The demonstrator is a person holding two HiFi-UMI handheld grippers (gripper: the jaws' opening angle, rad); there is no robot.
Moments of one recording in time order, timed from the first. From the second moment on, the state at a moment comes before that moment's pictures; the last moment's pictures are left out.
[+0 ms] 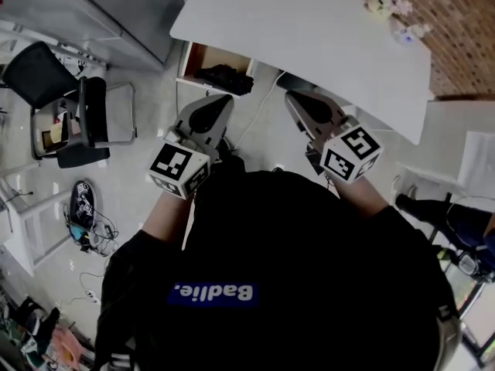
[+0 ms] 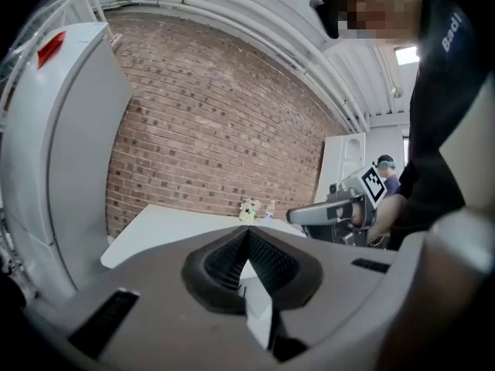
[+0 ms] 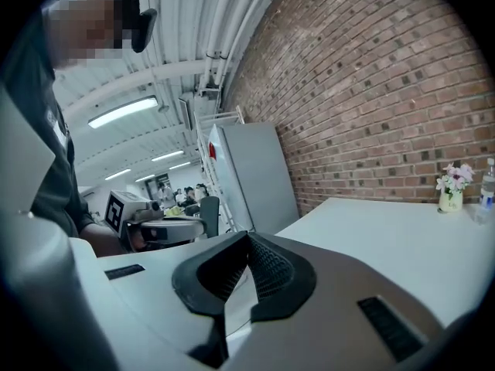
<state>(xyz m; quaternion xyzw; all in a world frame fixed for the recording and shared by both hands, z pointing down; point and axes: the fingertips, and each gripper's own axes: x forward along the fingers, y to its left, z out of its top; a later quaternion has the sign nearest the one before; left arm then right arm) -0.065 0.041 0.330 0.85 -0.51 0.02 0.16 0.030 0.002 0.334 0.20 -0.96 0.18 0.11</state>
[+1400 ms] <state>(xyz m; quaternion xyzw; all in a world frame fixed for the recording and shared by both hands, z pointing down) -0.153 -0.099 0.689 0.83 -0.32 0.44 0.11 0.018 -0.082 0.416 0.31 -0.90 0.26 0.15</state>
